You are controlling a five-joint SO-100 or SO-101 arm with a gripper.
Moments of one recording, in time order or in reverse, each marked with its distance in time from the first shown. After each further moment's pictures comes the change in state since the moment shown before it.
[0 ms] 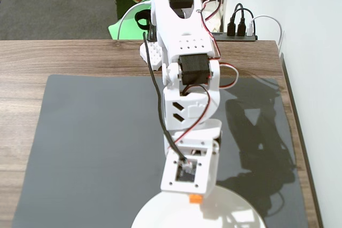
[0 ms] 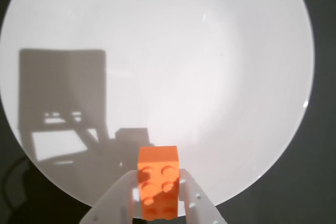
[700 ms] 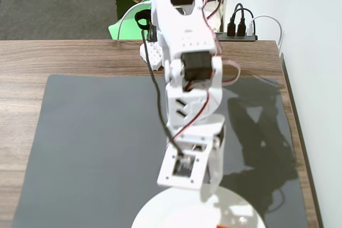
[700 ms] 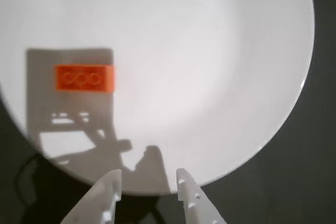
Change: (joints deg) arm -1.2 5.1 5.6 1.5 7.0
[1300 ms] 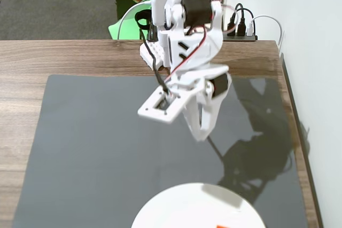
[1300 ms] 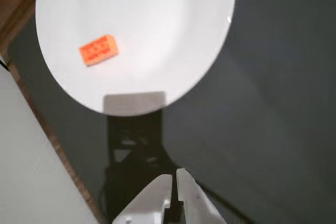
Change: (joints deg) arm -2.2 32.6 29.3 -1.7 26.2
